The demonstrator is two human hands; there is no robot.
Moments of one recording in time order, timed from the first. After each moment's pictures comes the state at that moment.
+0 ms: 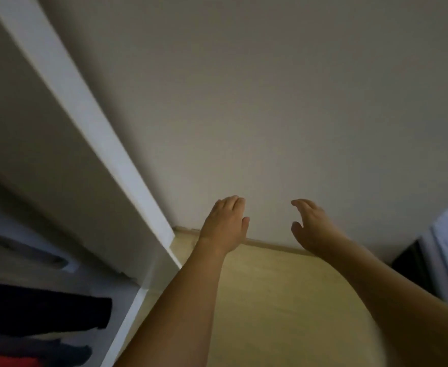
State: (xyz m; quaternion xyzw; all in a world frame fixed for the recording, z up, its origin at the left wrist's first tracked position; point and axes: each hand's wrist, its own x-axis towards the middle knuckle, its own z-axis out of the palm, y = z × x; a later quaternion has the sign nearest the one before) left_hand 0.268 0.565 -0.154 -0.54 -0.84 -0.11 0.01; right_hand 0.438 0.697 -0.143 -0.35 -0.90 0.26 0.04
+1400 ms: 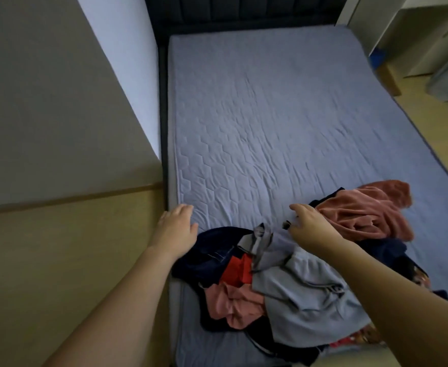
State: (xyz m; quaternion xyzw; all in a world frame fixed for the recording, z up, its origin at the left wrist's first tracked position) left_hand 1.073 1.027 -0.380 -0.58 -0.78 -0.05 -0.22; right_hand 1.353 1.134 -0.337 -0.58 -0.75 0.31 -0.11
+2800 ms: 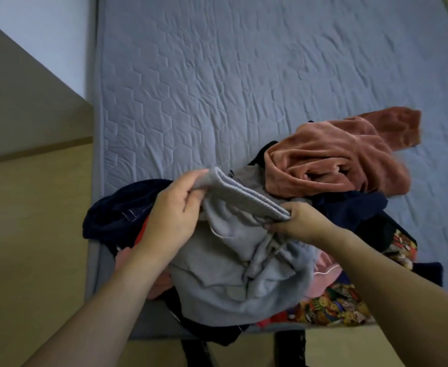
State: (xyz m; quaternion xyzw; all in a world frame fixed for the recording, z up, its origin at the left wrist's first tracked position) left_hand 1.393 1.113 -0.504 -0.54 -0.72 -0.36 -0.25; right_hand 1.634 1.222 -0.595 -0.49 -0.71 0.49 -0.10
